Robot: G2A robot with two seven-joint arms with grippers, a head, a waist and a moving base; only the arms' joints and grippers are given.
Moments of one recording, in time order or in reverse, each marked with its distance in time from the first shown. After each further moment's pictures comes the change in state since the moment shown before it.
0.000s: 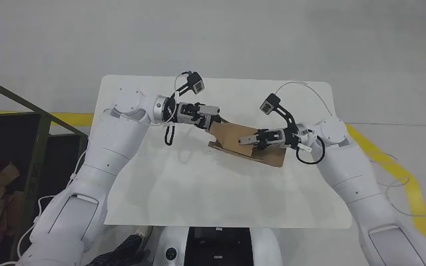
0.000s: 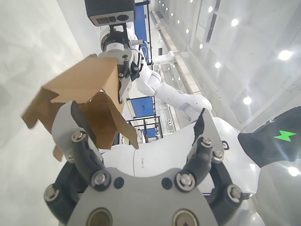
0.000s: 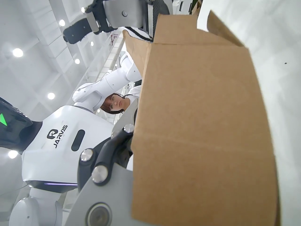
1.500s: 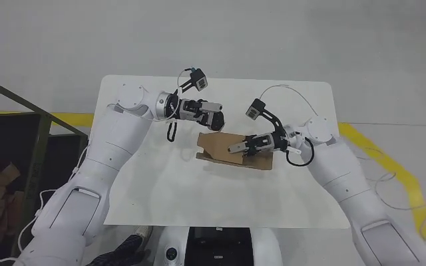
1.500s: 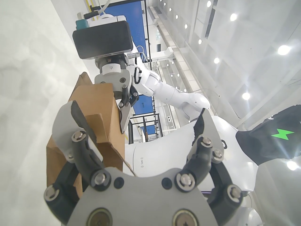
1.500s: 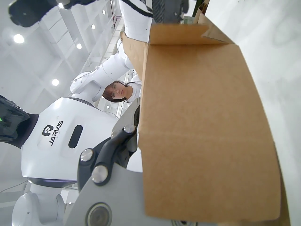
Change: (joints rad) left arm -0.052 -0.011 0.040 0.058 -0.035 -0.028 -0.016; right arm 0.034 -0.040 -0.070 0.032 0.025 -0.010 0.028
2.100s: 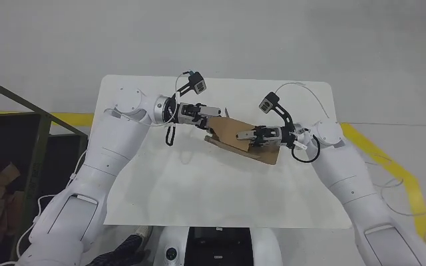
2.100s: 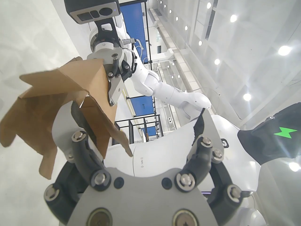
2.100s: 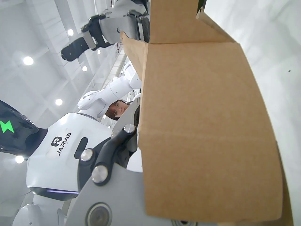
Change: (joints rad) left arm 0.057 0.018 -0.029 -0.088 0.016 0.023 0.015; right arm -0.035 0.015 0.079 0.020 0.000 0.010 -0.104
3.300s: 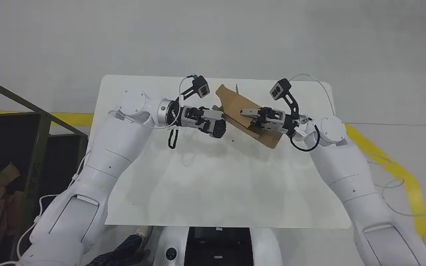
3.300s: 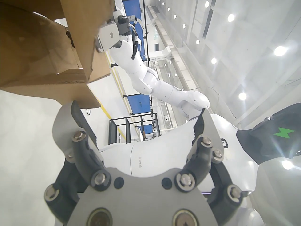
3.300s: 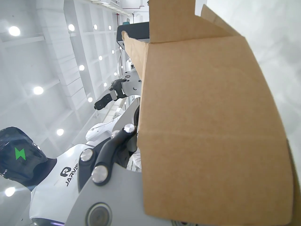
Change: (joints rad) left arm 0.003 -0.004 0.034 0.000 -0.021 0.005 0.008; right arm -0.001 -0.017 0.038 -0.011 0.004 0.025 -0.208
